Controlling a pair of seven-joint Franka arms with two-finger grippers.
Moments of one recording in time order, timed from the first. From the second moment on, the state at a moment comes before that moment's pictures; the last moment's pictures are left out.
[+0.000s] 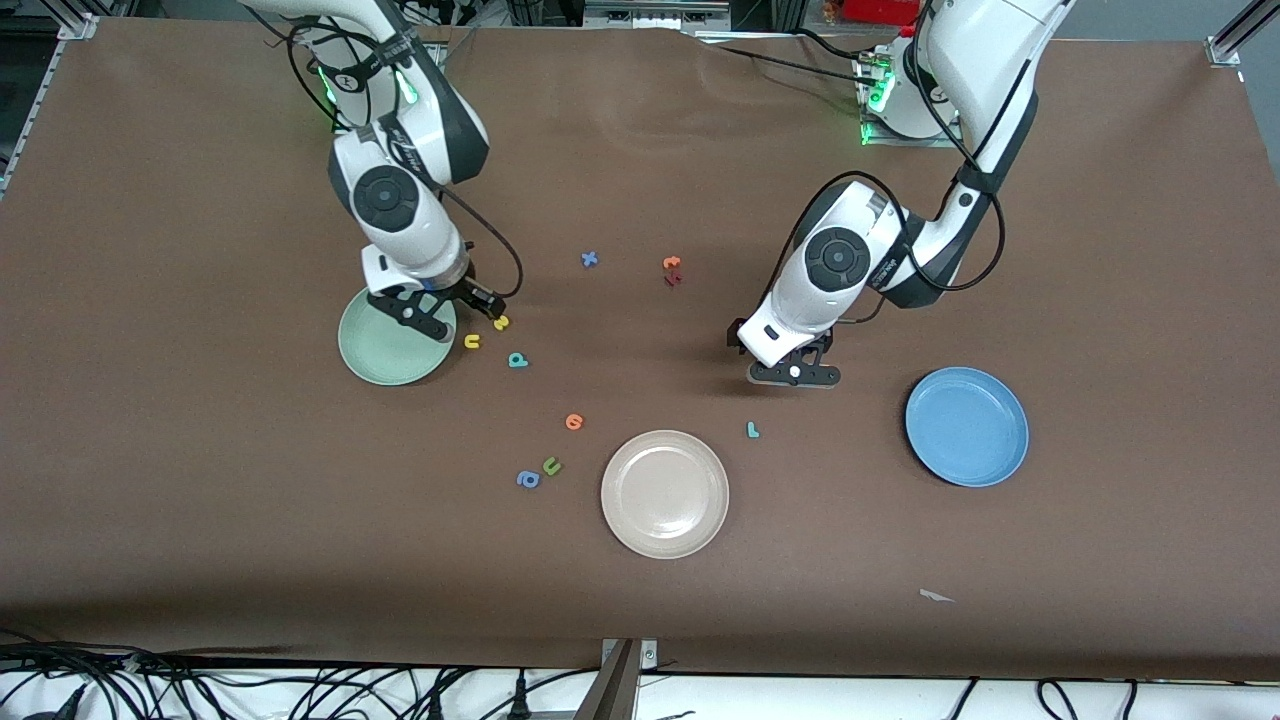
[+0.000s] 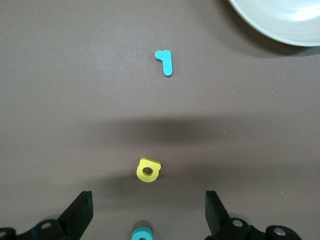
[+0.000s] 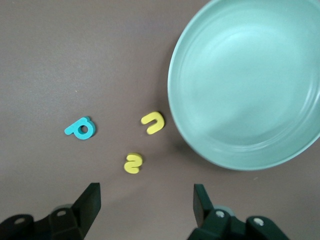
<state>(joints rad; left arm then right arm) -0.27 0.50 -0.26 -1.92 0.08 2.39 -0.53 0.44 0.28 0.07 -2.17 -0.01 2.39 1.05</state>
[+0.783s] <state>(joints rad) -0.27 0.60 -0.26 -1.93 0.17 2.50 -0.53 0.49 0.44 0.07 -2.17 -0.01 2.58 1.29</state>
